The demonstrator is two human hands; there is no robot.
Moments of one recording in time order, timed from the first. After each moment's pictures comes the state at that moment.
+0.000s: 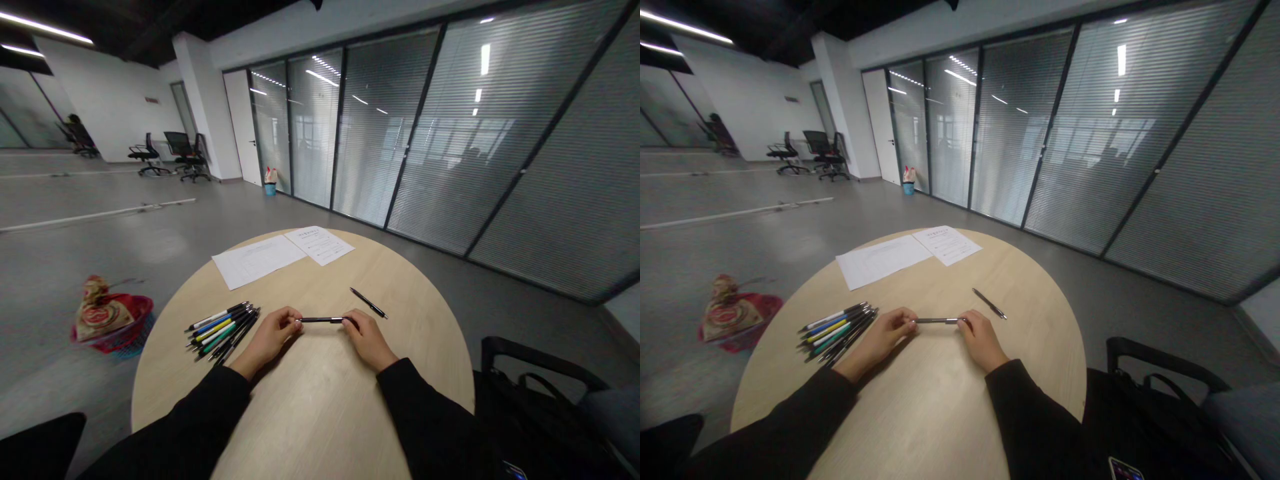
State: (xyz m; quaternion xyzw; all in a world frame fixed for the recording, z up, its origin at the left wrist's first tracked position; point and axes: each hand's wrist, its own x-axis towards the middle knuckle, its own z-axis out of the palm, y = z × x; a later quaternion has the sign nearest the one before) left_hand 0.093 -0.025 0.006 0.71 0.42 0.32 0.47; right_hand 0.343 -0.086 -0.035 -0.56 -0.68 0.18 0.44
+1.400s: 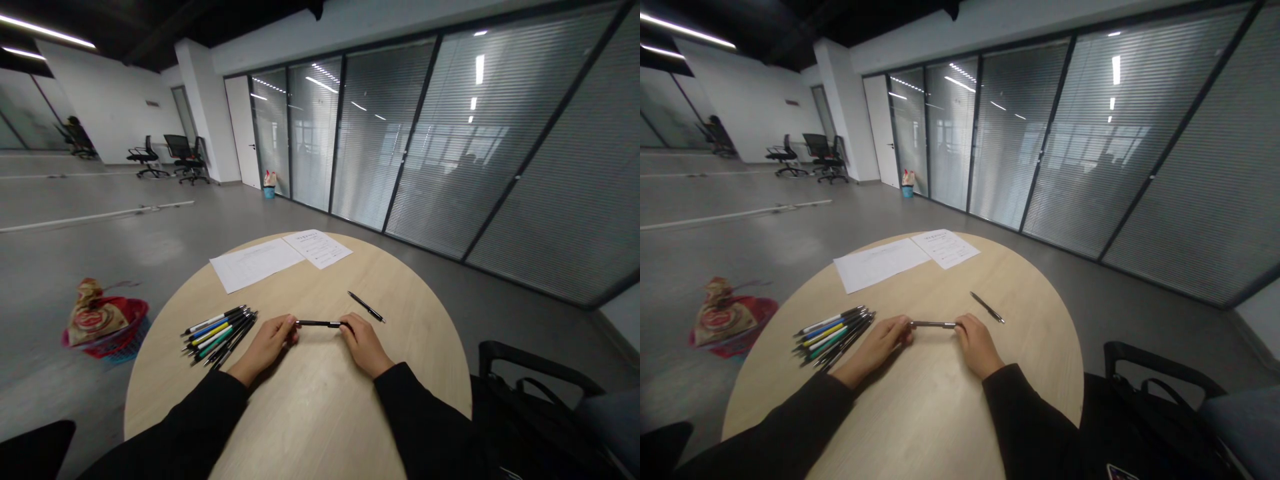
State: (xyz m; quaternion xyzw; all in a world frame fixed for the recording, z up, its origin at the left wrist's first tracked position) left_hand 0.092 -0.030 0.005 0.73 0.40 0.32 0.46; right_hand 0.339 -0.090 -0.032 -0.54 -0.70 0.15 0.44
